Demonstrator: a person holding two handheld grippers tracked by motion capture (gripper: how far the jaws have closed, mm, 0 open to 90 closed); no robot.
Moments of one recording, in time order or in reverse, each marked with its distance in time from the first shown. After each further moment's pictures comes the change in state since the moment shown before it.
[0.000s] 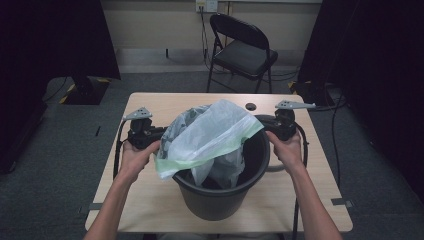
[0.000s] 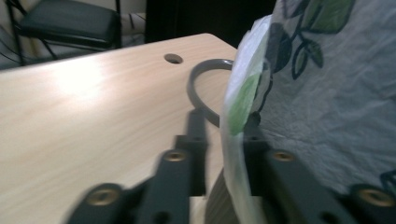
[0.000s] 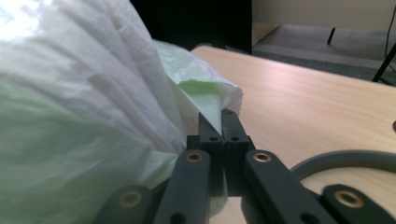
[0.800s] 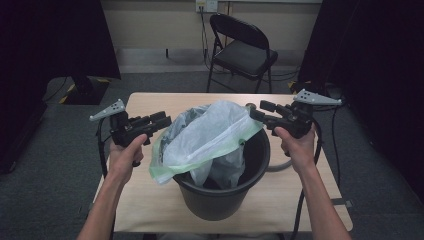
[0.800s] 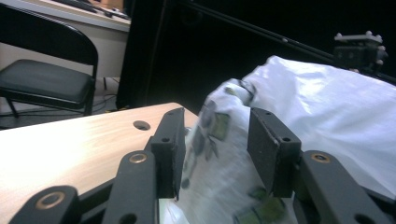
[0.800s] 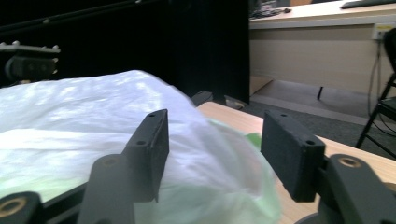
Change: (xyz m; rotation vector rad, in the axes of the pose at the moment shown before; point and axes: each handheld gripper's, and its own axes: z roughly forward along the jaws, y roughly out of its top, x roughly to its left) left arm -0.008 0.013 -0.049 -0.286 -0.157 -0.072; right arm 0.043 0.036 -0.045 -0.158 0.005 -0.074
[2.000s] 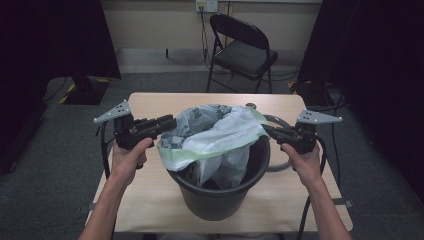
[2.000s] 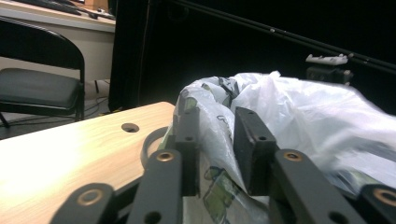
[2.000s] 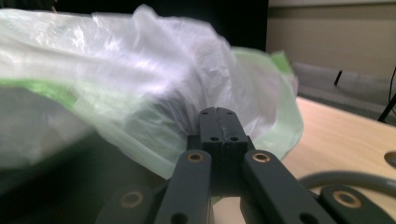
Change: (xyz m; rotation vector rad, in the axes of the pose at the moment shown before) left arm -0.021 0.004 0.009 0.014 -0.018 0.066; right arm -0.017 -0.051 -0.015 0.087 0.053 -0.032
